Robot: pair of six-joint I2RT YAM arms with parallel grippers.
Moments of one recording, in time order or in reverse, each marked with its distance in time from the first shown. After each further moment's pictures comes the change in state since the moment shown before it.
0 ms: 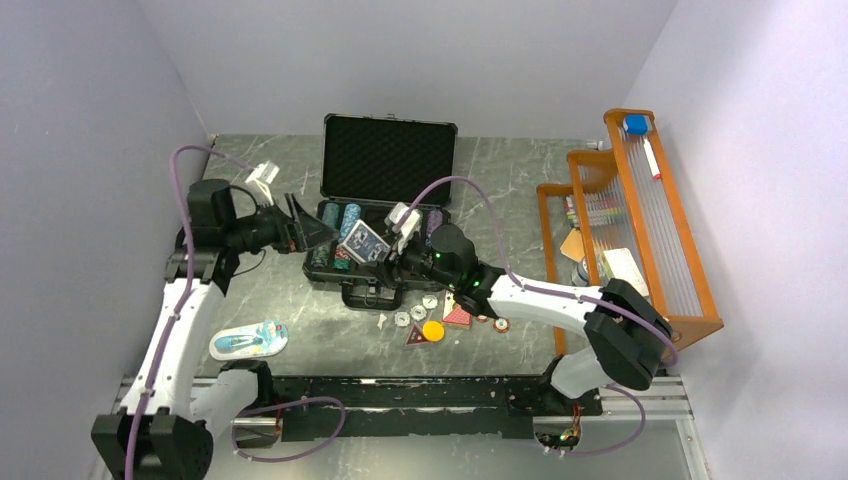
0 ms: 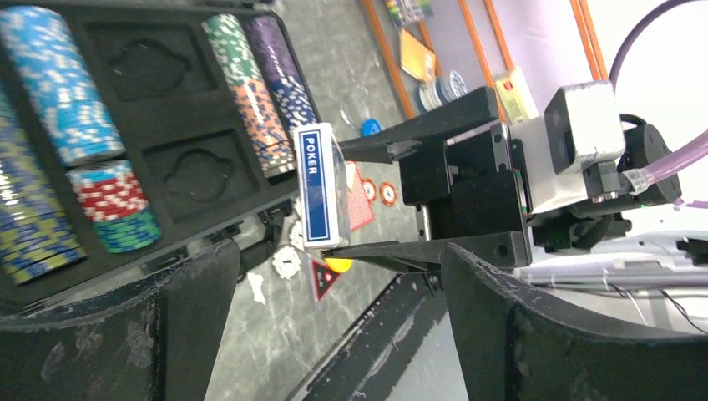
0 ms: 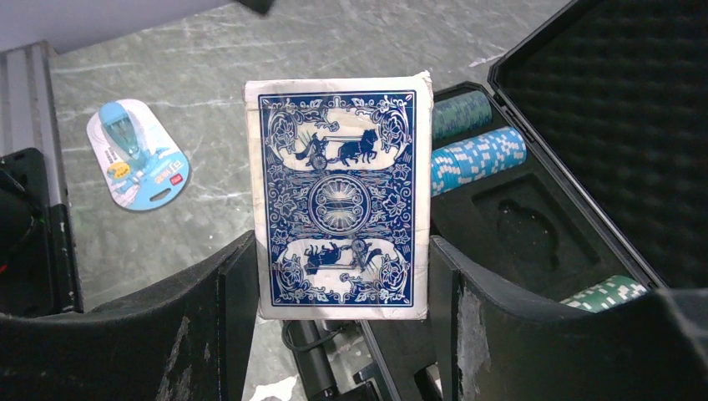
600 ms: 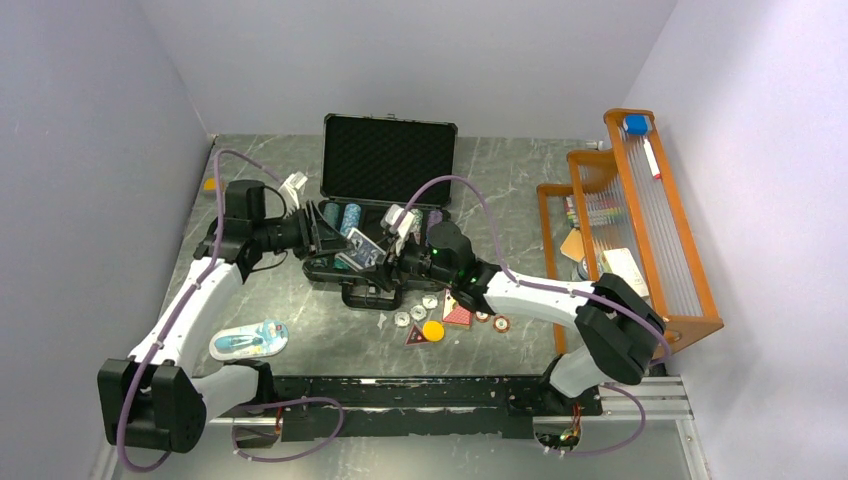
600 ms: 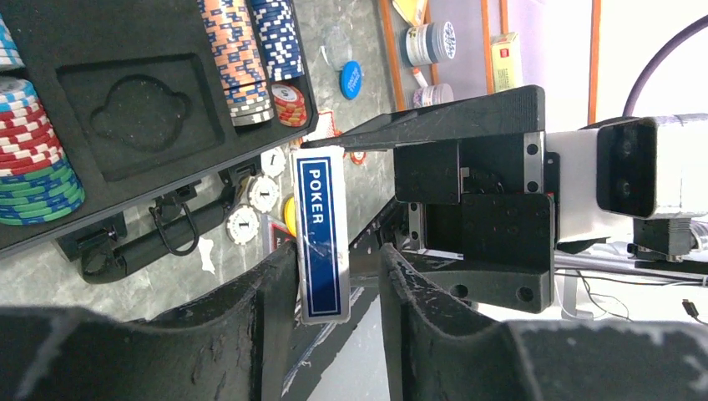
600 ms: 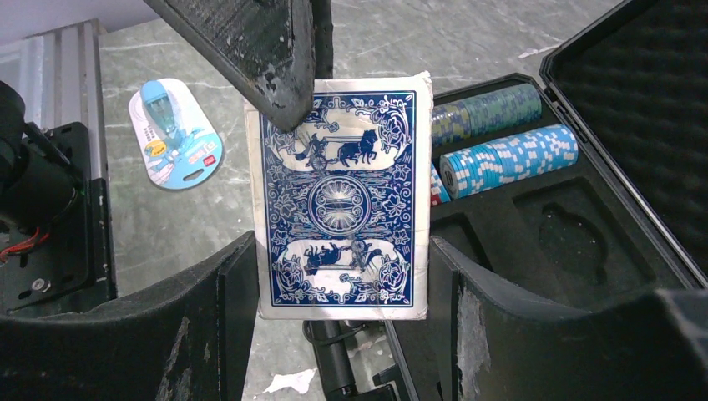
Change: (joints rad) left arm -0.129 0.183 -0.051 0.058 0.014 -0.142; right arm -0.031 0.044 0.011 0.010 -0.138 0.022
